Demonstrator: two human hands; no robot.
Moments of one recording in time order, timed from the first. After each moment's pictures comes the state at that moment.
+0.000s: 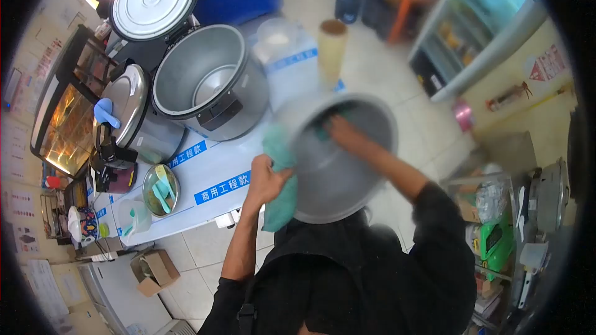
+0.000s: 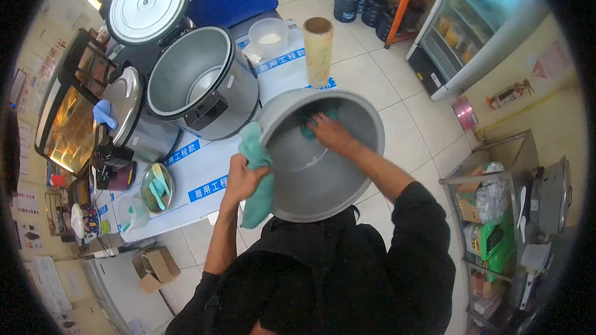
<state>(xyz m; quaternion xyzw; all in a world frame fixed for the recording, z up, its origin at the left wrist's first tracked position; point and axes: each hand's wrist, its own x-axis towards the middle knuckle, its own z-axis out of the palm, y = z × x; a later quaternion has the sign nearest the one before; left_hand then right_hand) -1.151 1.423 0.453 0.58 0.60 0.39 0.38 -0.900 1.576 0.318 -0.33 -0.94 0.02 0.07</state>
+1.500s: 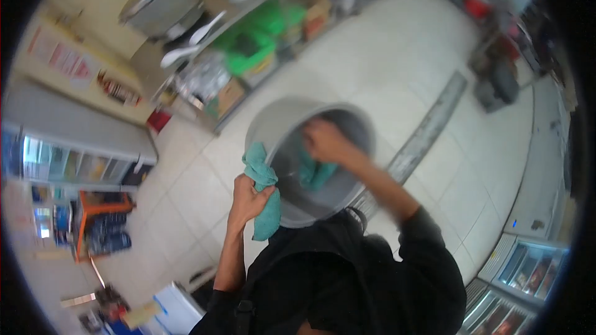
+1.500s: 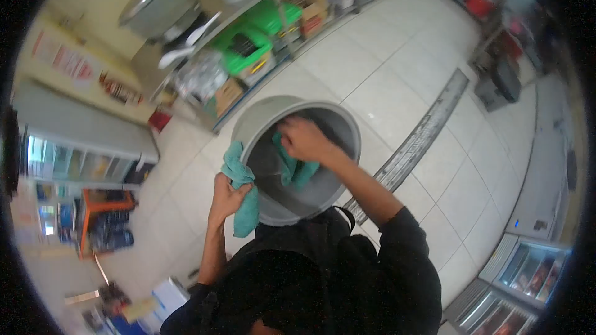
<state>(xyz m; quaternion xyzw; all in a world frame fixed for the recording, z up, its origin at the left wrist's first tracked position) -0.362 0.918 0.463 0.85 -0.08 -0.09 0.52 -0.280 0.665 0.433 -0.93 -0.23 0.07 0.29</state>
